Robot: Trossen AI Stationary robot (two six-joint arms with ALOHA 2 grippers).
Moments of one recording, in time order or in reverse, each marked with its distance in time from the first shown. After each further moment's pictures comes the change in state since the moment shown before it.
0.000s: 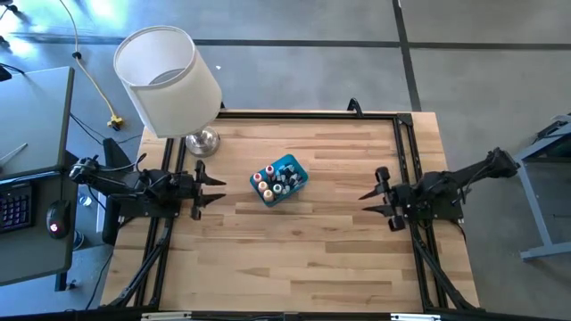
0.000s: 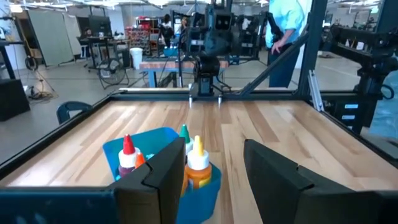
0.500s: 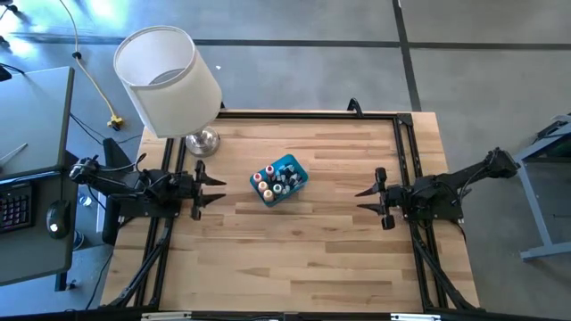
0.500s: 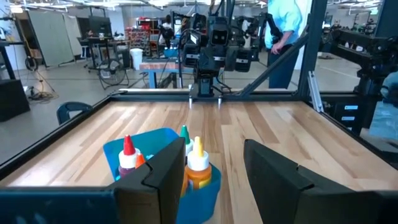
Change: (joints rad) left arm 0.000 0.000 -0.001 0.000 0.001 -0.002; right arm 0.000 0.001 -0.065 -0.069 0.135 0.007
